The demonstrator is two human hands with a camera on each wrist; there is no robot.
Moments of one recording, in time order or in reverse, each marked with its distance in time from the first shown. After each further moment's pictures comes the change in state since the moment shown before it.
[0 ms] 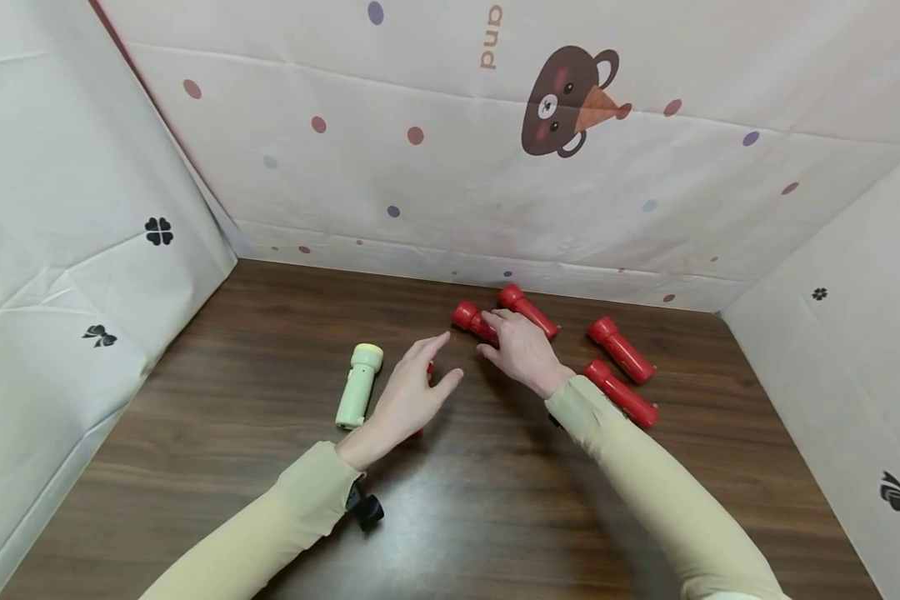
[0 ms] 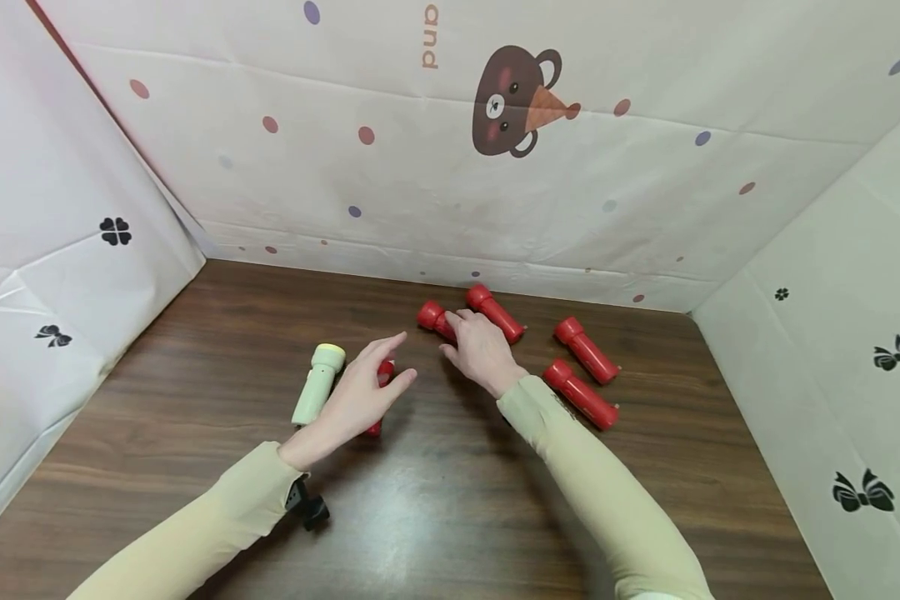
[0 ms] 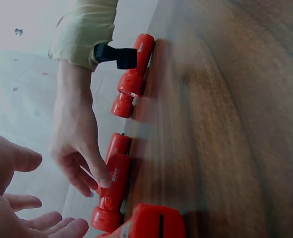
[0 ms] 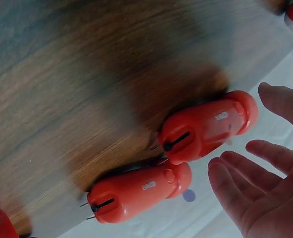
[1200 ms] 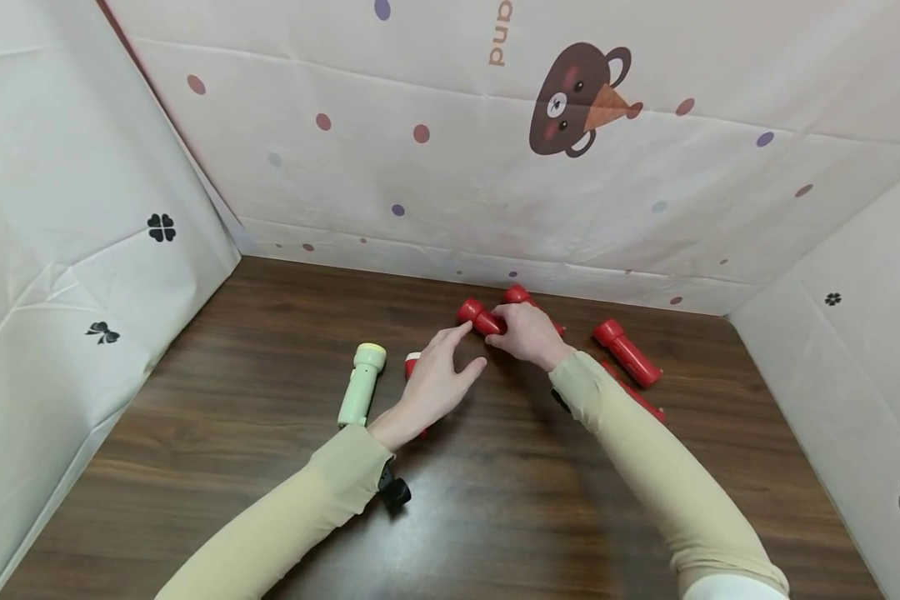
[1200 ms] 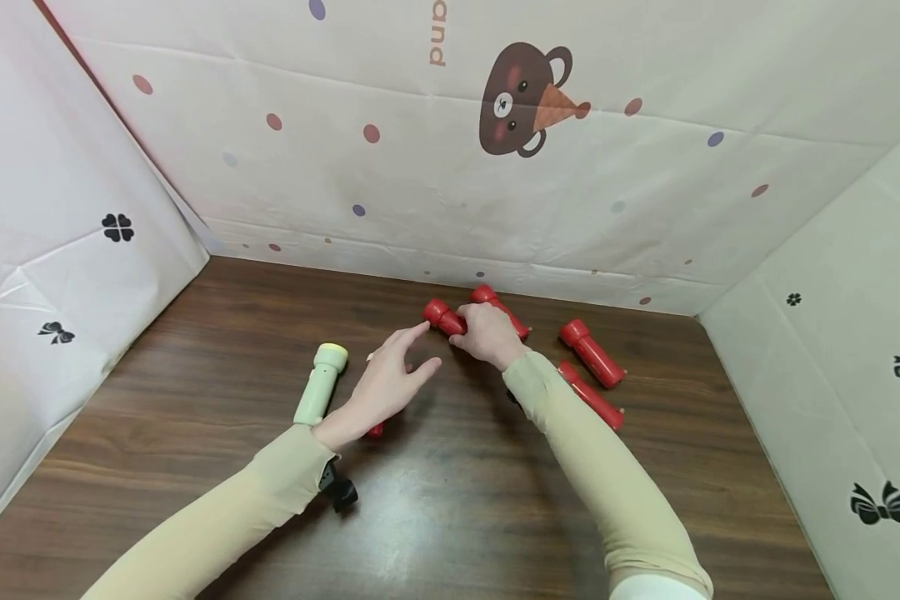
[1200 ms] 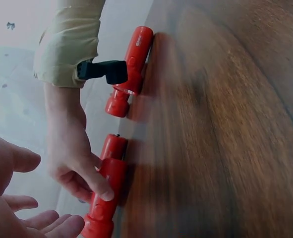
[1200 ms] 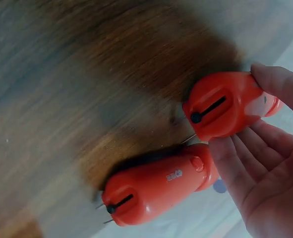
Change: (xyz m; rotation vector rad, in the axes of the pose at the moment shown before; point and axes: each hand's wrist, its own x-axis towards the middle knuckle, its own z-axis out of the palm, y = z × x) left_hand 0.032 0.009 0.021 0.017 0.004 -0.007; right_hand 0.034 0.023 0.000 0.078 -0.172 0.092
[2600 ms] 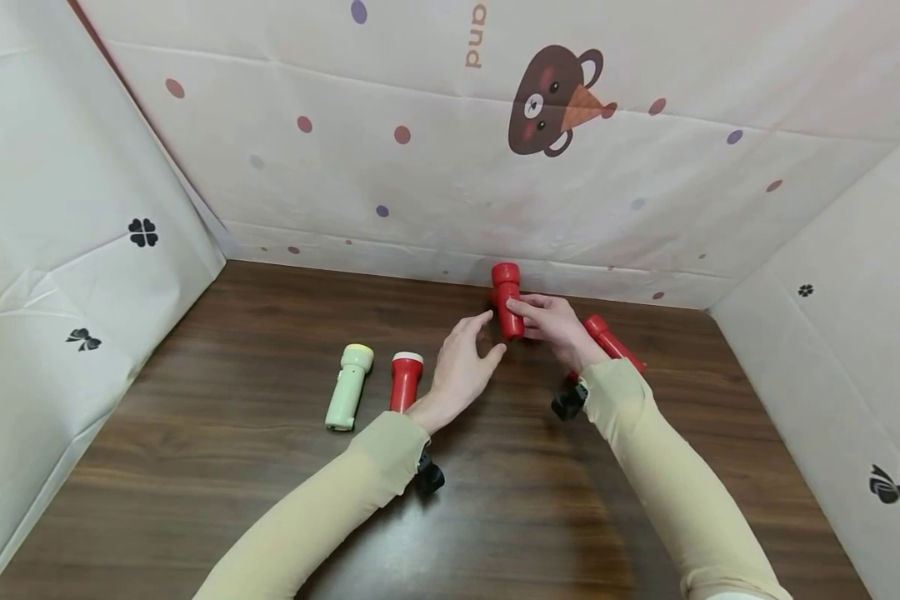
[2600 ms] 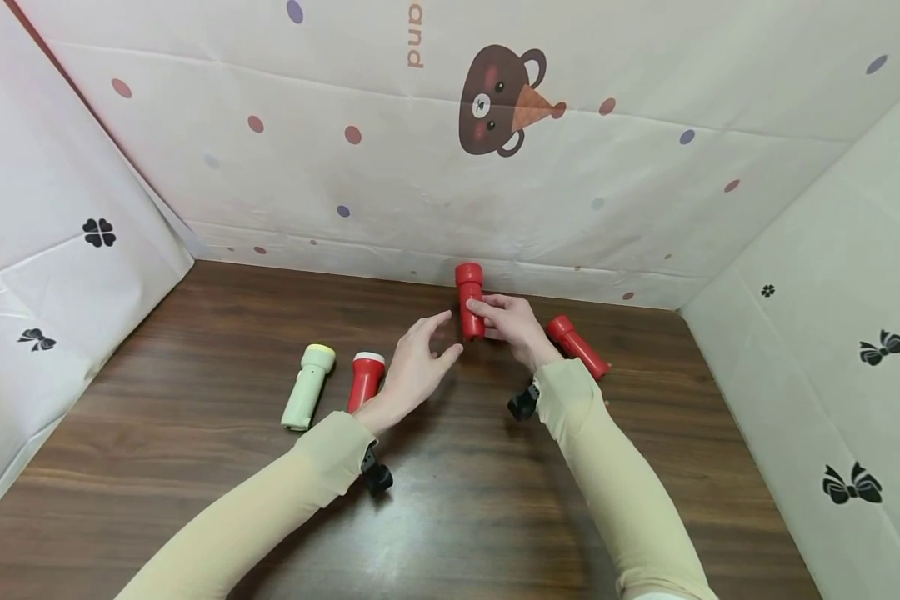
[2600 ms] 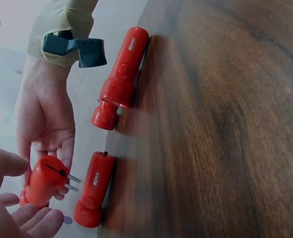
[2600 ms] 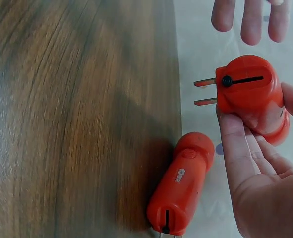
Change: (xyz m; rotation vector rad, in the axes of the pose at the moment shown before) left_hand 0.023 0.026 0.042 -0.091 0.054 0.019; right_hand -0.031 0.039 -0.027 1.125 0.010 0.418
